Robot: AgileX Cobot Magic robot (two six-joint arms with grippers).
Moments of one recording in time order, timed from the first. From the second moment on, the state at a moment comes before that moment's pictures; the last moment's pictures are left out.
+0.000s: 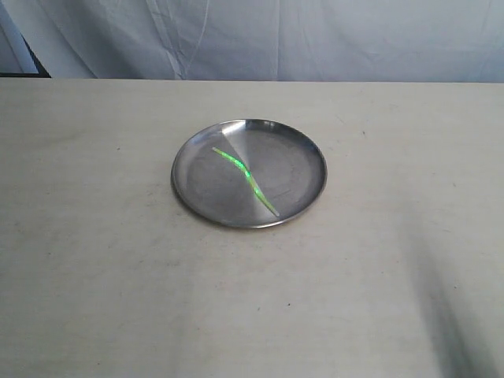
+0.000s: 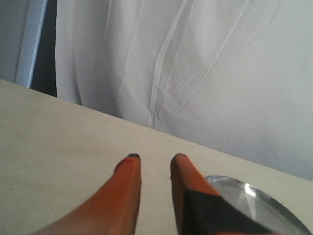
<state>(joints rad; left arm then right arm) -0.07 0.15 0.00 0.13 -0.05 -0.50 -0.16 0.01 -0.01 0.66 0.11 -0.57</state>
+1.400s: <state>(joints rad) -0.07 0.15 0.00 0.13 -0.05 -0.42 -0.16 0.01 -0.01 0.66 0.11 -0.57</state>
